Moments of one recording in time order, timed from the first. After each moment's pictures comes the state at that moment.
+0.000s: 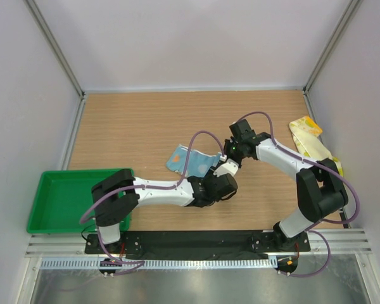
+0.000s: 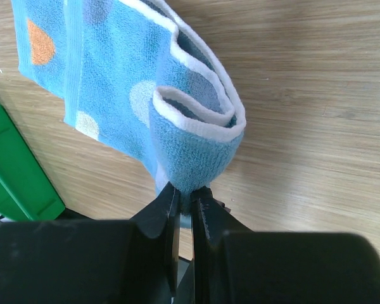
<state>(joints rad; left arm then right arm) -1.26 1.81 1.17 -0.29 -0.55 -0.41 0.45 1.57 1.02 -0.54 -0.26 0.71</state>
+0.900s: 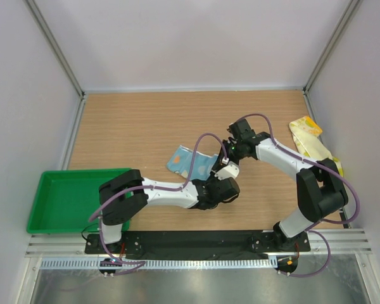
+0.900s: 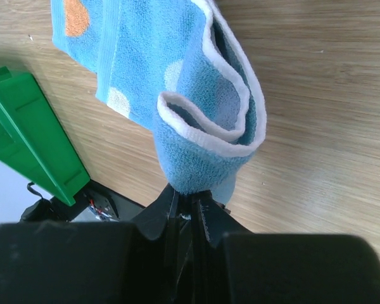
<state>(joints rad) -1.27 1.88 1.17 -0.25 -0.67 -0.38 0.45 1.57 1.03 -0.55 -0.40 0.74</state>
